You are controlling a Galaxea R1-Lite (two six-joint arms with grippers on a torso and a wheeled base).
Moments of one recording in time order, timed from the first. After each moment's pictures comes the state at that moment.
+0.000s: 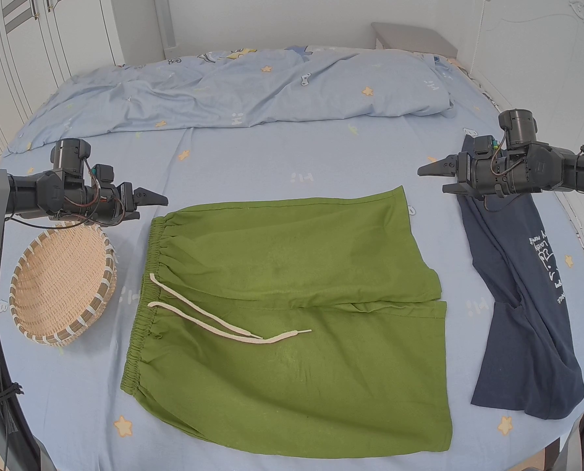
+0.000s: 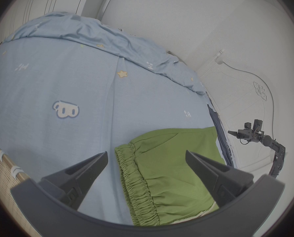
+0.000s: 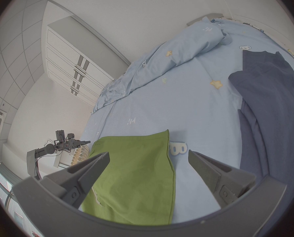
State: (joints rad) left arm 0.13 2.20 -1.73 0.14 -0.62 -0.14; right arm 0.04 2.18 -1.85 0.22 0.64 0.22
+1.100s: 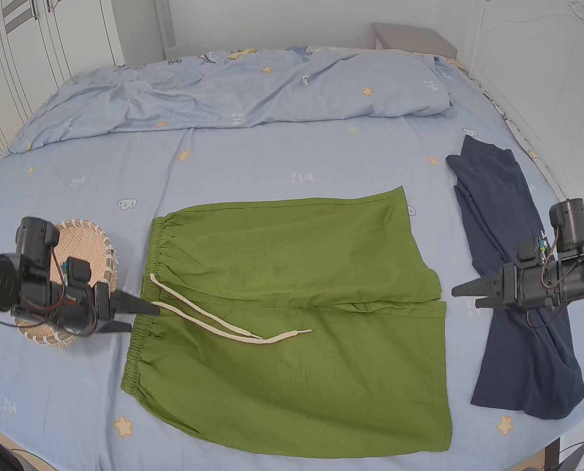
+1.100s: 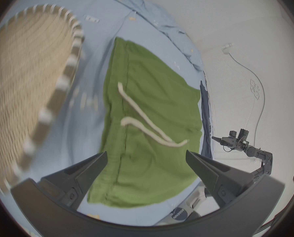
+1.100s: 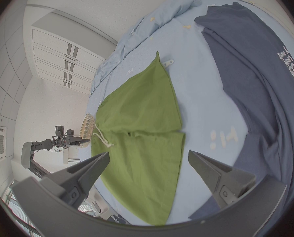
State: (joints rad) left arm 0.10 1.71 -0.81 0.03 -0.71 -0.20; right arm 0.05 1.66 -0.80 -0.05 0.64 0.24
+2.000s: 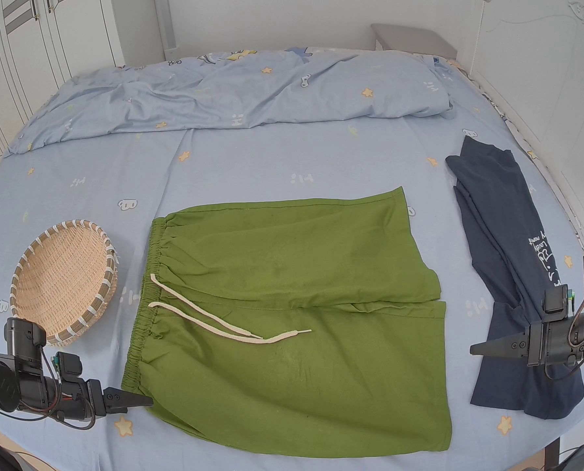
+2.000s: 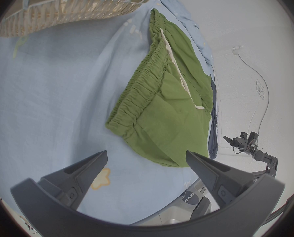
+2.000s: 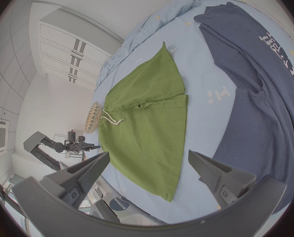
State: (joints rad) left arm 0.23 1.66 -0.18 -0.41 -0.76 -0.14; right arm 0.08 1.38 -0.46 -0.13 0.64 0.24
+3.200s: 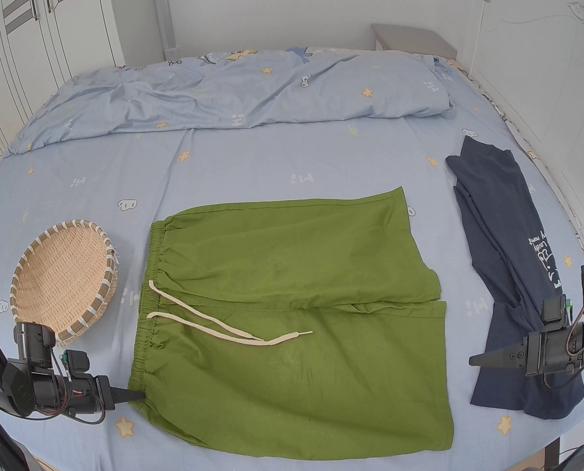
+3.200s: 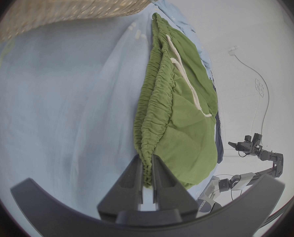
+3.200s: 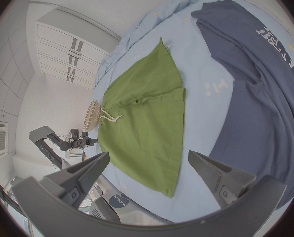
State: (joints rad) left arm 0.24 1.88 -0.12 -0.77 -0.76 -0.14; right arm 0.08 1.38 -0.42 -0.13 0.64 0.24
